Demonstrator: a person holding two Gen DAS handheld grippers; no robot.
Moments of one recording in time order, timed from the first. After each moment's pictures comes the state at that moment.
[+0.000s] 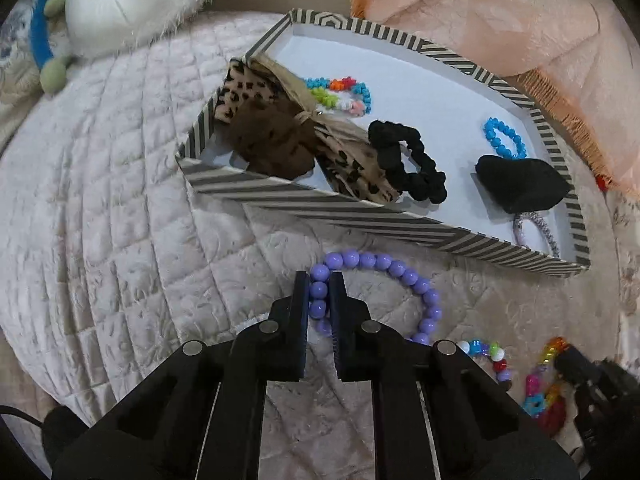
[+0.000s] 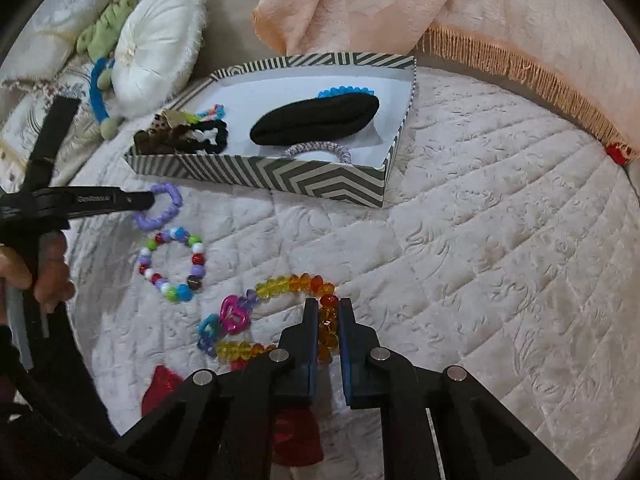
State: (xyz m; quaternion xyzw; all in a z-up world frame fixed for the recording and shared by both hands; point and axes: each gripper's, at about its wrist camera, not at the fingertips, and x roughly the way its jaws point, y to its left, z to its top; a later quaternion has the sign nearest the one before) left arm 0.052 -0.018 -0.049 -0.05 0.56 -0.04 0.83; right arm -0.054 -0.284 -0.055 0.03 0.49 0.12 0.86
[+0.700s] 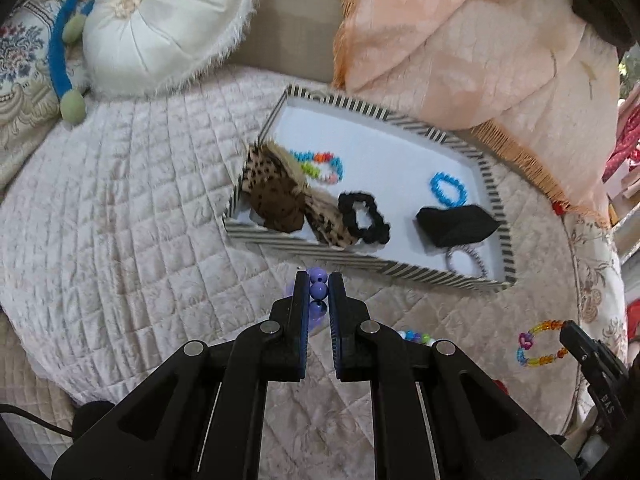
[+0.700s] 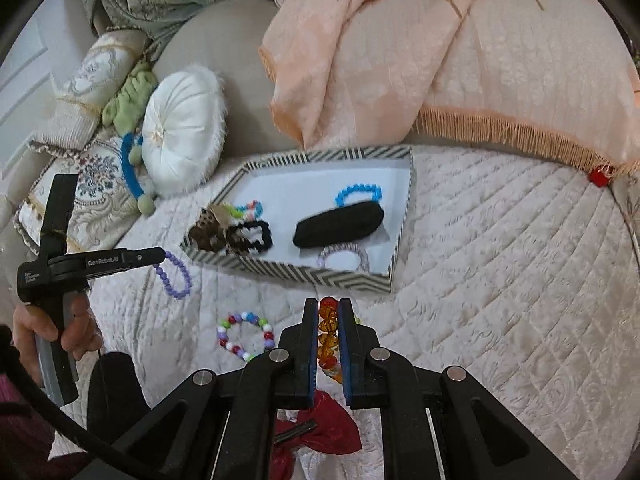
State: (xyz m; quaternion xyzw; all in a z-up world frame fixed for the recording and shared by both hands) left arm 0.024 -0.001 0.043 -0.07 0.50 -0.07 0.86; right arm -0.073 -0.297 0.031 0.10 0.40 0.14 0.90
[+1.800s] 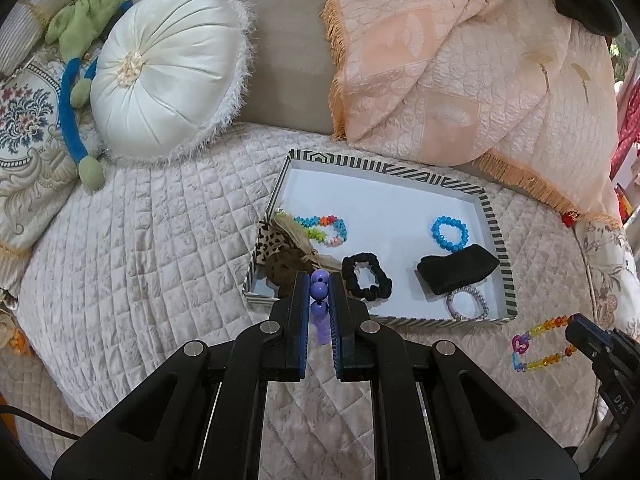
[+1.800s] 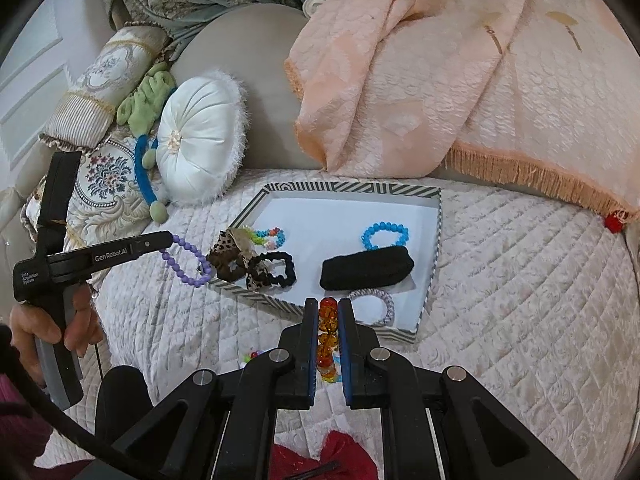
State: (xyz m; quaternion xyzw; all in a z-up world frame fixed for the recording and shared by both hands) left arm 0.040 -0.014 0.086 -0.01 0.45 -0.05 0.89; right arm -0.042 -0.271 0.061 0.08 0.39 0.16 0.90
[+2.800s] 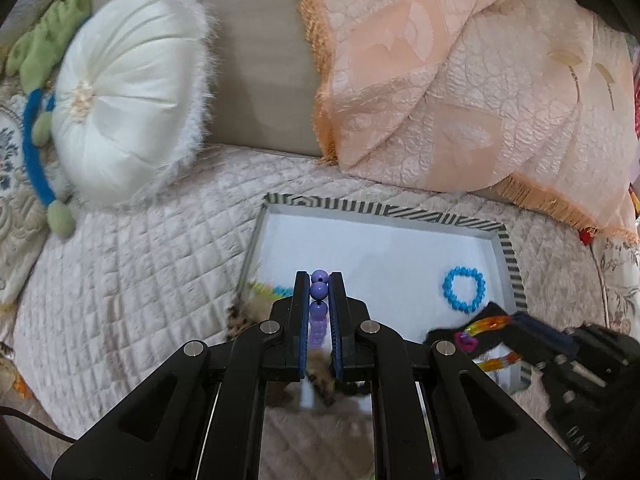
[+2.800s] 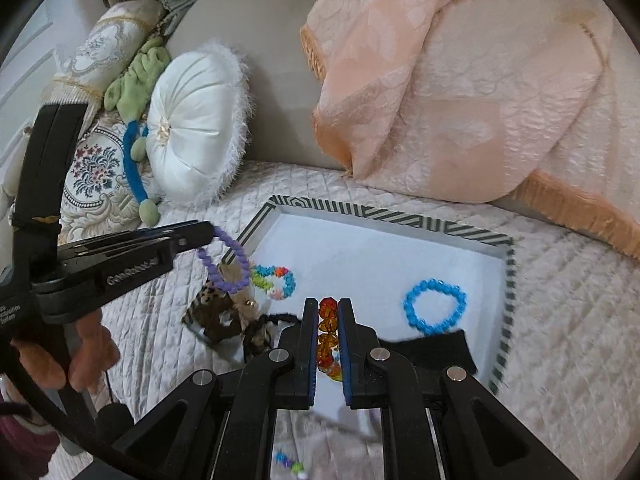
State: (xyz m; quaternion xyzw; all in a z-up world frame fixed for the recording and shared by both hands) left arm 0.150 -0.045 0.072 0.01 0.46 -0.05 0.88; right arm 0.093 -0.214 0.042 0.06 0.43 0.19 0.88
